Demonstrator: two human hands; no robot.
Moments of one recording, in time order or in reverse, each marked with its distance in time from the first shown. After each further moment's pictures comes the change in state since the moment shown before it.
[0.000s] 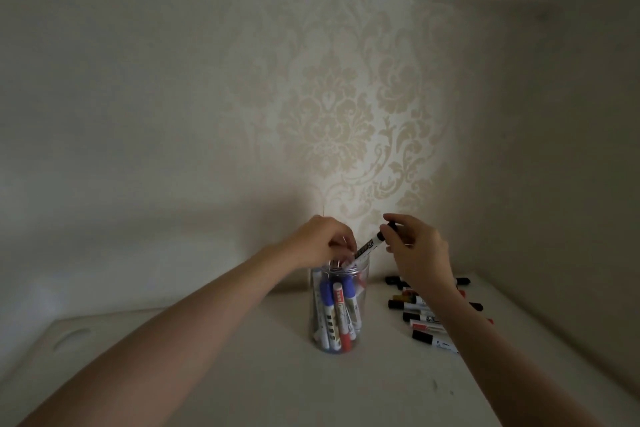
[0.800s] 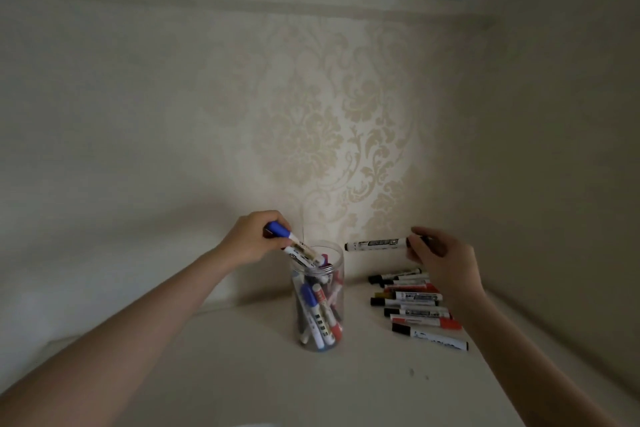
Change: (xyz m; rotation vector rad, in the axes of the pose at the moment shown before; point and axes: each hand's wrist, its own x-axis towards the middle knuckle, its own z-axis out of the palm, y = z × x) left_hand -0.039 -0.015 -0.039 -0.002 0.272 -0.169; right_hand -0.026 0.024 -0.075 0.225 0.110 0.213
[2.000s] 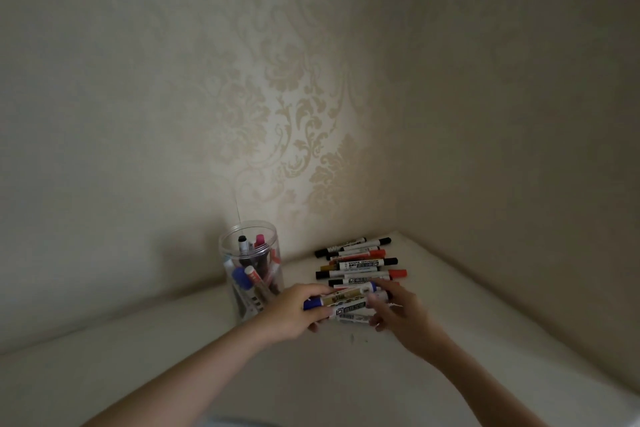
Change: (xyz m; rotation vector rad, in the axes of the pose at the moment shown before) left_hand -0.049 0.048 0.190 -0.186 -0.537 0.039; right_hand -0.050 0.111 -0.051 -0.217 -0.377 0.056
